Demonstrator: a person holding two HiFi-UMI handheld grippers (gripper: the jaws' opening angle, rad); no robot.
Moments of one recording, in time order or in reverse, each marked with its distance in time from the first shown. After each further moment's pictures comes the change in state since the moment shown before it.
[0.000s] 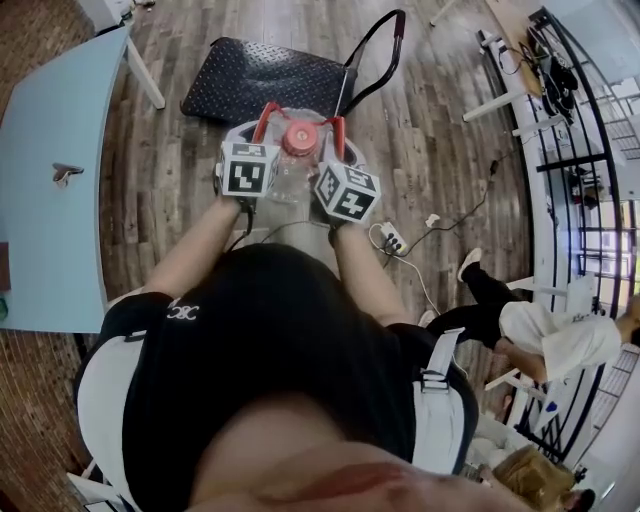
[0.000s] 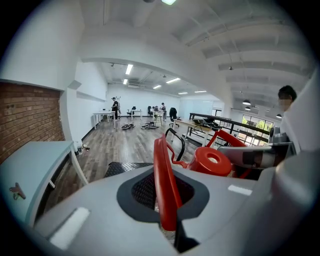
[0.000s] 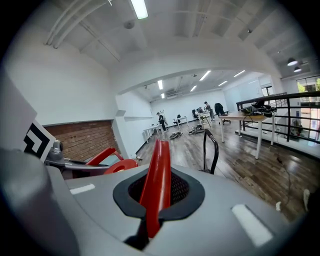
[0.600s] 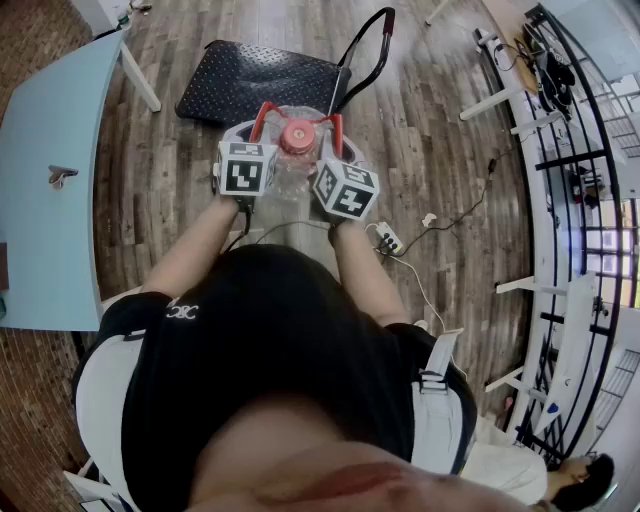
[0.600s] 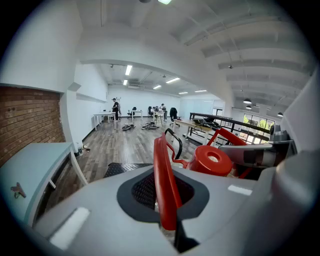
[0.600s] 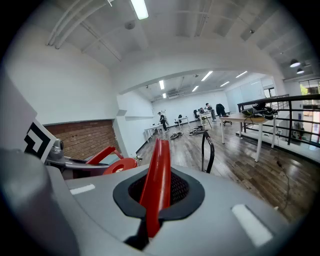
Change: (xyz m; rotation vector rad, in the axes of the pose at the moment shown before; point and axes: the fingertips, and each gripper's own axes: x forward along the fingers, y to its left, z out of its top) left arm 0.006 -0.028 0.006 0.007 -0.003 0.017; right arm -0.012 -0.027 0.012 -0.022 0.004 0.014
